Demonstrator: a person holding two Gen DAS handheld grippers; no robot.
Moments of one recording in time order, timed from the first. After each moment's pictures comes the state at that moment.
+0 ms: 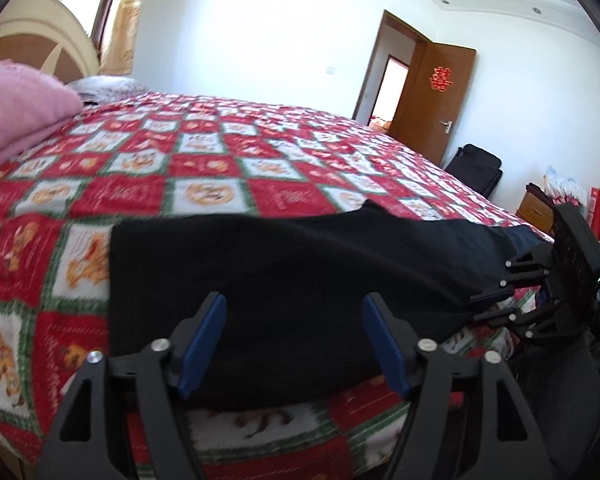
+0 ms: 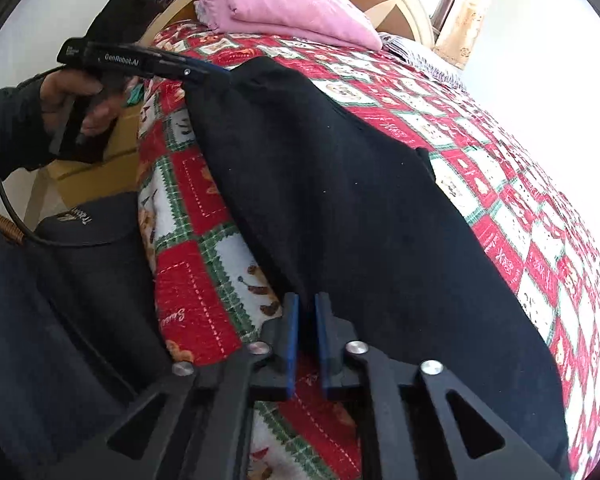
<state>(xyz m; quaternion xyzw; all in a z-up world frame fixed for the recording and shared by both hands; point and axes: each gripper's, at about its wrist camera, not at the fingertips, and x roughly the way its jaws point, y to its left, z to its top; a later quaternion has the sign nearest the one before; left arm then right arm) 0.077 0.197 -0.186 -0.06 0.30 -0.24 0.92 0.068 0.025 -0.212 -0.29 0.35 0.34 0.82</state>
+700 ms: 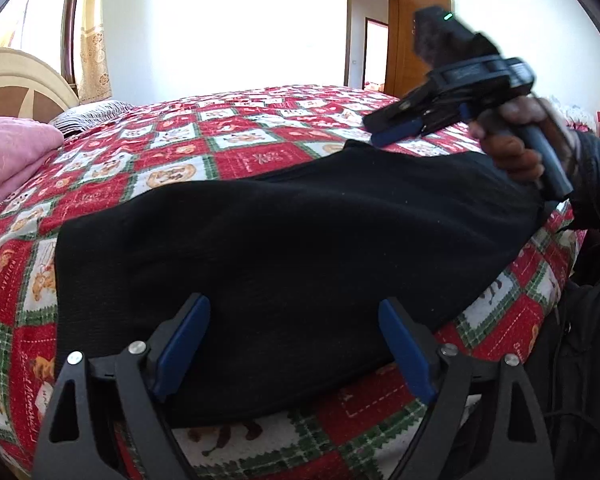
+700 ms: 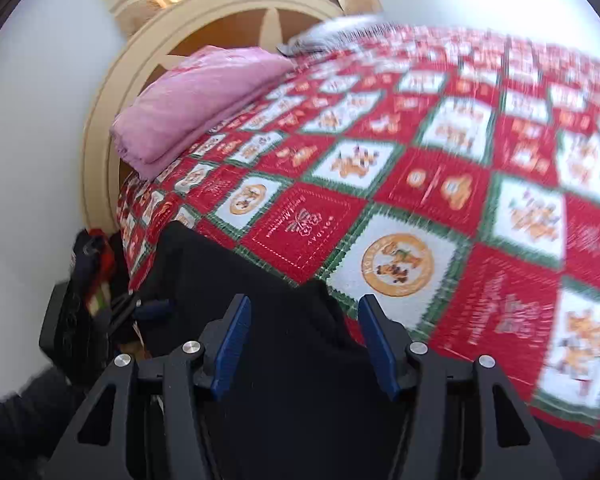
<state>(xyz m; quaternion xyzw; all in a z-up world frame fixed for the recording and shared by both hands) 0.073 0.155 -0.217 0.05 0.31 -0.22 0.92 0.249 -0.007 -0.176 0.06 0.45 0.35 0.82</state>
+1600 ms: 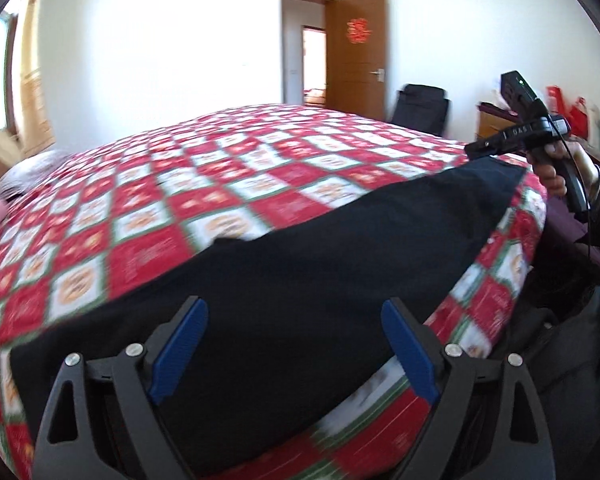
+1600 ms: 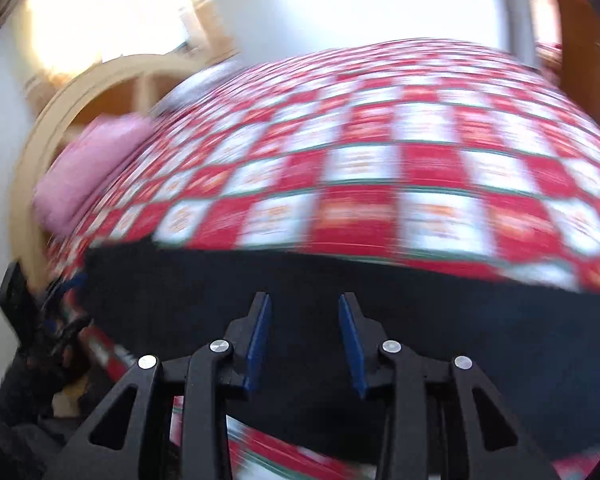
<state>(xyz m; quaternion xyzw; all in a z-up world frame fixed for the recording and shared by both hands) 0.066 0.050 -0.154 0.10 0.28 -0.32 0.90 0.098 -0.277 -0.136 0.12 0.41 0.10 0.90</state>
